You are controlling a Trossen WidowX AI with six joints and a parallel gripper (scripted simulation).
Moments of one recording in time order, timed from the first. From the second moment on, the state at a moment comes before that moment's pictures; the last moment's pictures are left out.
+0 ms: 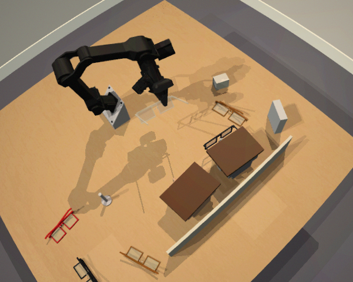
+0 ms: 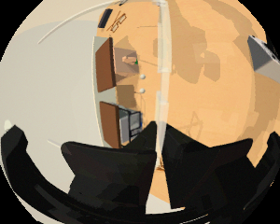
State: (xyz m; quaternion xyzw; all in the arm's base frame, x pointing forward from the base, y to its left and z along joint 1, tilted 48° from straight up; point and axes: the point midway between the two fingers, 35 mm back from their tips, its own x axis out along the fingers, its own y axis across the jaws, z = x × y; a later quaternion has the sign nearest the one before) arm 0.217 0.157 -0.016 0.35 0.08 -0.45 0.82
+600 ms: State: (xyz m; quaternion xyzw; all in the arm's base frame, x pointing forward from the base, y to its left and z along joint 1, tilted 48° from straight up) arm 0.211 0.159 -0.020 0.36 0.07 -0.44 0.82
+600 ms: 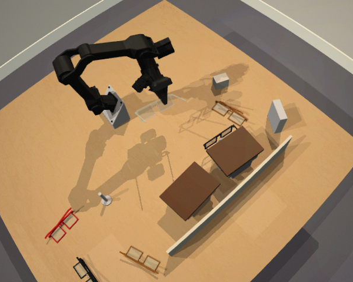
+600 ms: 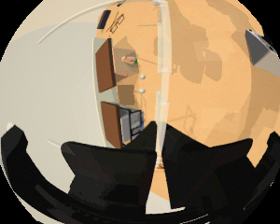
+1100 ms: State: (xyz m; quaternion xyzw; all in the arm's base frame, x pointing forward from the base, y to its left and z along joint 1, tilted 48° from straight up) arm 0.213 0.157 -0.019 0.35 0.07 -0.45 0.82
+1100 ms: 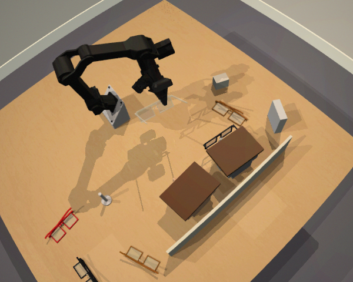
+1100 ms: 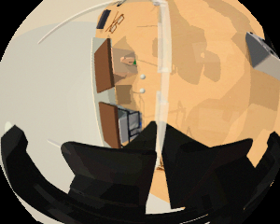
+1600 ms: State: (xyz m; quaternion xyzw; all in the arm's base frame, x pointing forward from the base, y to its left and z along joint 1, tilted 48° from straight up) arm 0.236 0.109 -0.001 0.28 0.14 -0.56 0.76
